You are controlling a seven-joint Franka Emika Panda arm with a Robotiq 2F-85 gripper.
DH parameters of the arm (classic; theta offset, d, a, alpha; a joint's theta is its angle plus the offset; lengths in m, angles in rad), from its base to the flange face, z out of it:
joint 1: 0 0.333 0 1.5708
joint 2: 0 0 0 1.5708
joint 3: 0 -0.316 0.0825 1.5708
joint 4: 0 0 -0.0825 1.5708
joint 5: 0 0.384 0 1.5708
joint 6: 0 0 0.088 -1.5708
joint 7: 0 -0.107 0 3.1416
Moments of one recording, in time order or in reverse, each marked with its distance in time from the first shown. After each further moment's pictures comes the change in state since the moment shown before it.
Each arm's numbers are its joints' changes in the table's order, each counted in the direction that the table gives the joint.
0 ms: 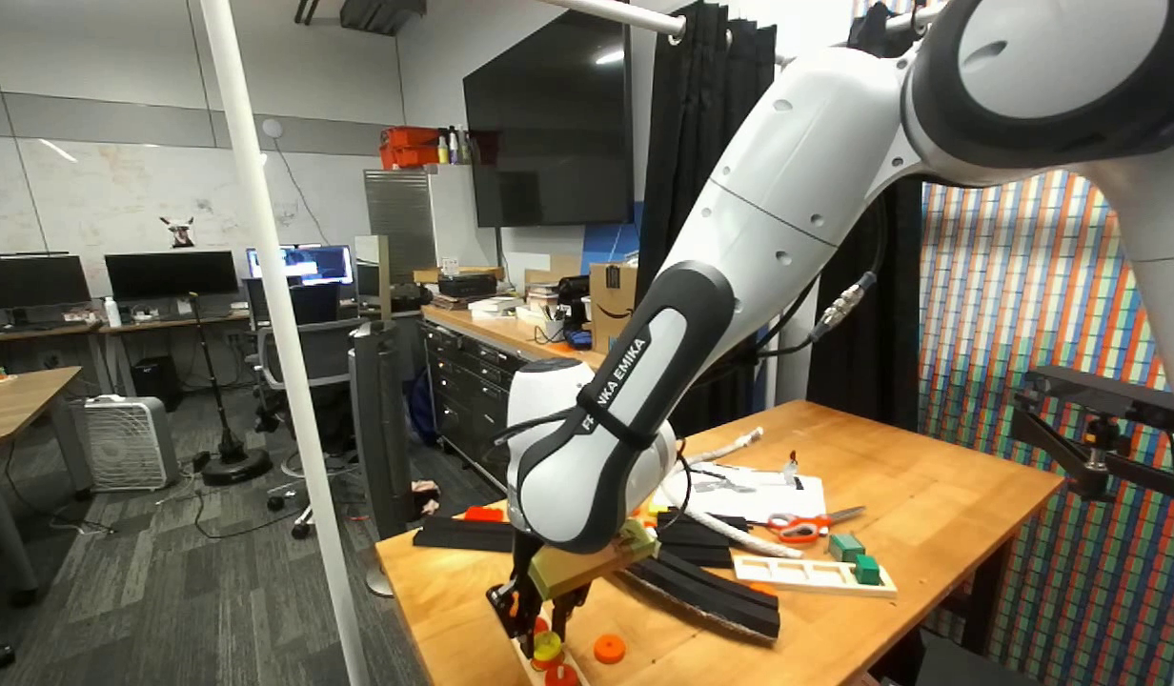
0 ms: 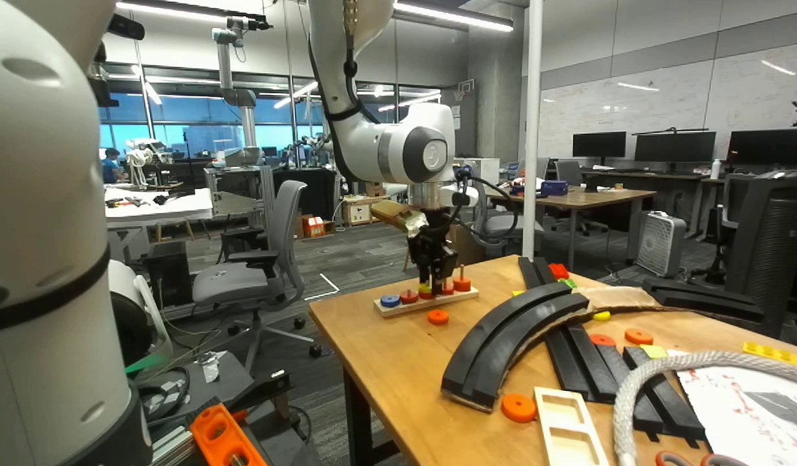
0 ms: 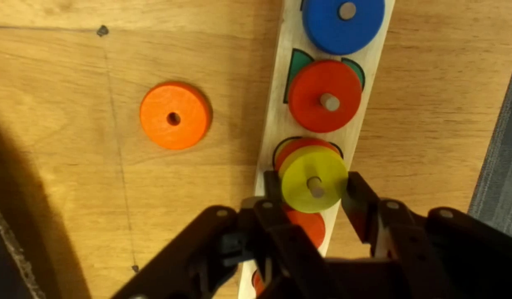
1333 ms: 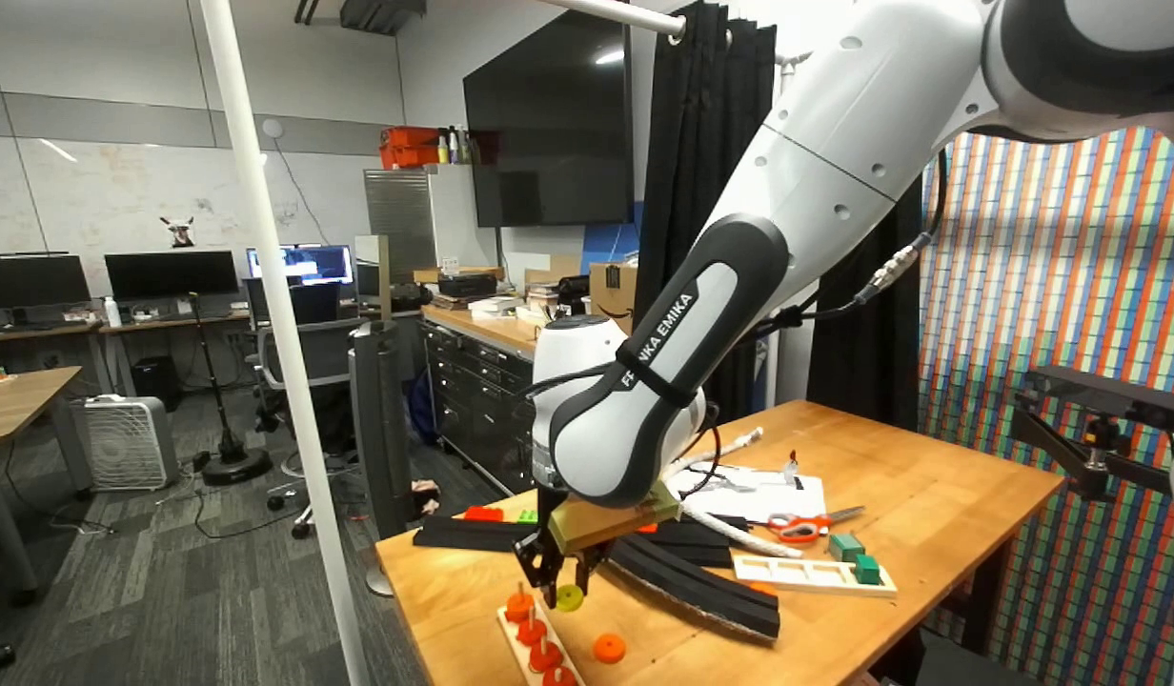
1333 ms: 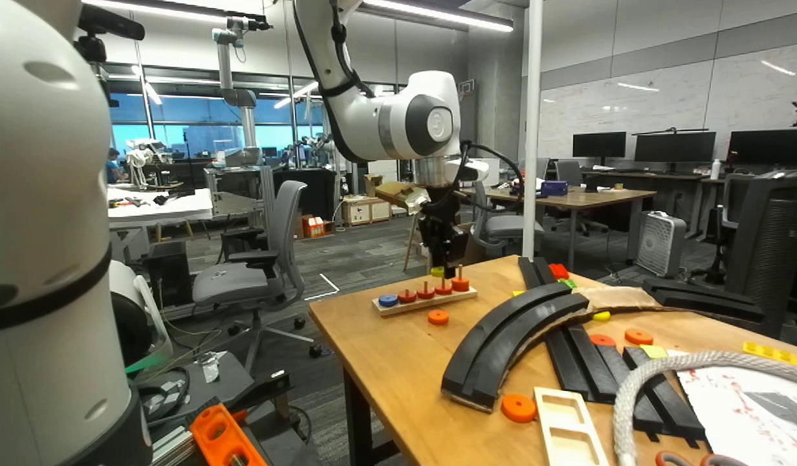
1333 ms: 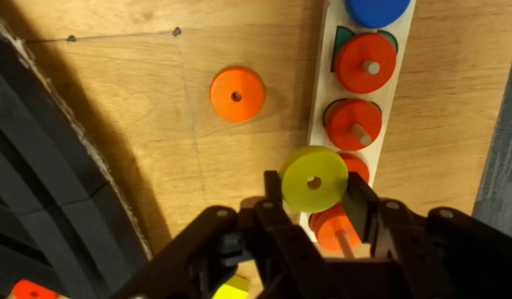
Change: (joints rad) arm 0.040 0.141 0.093 0.079 -0.049 -0.023 -0.102
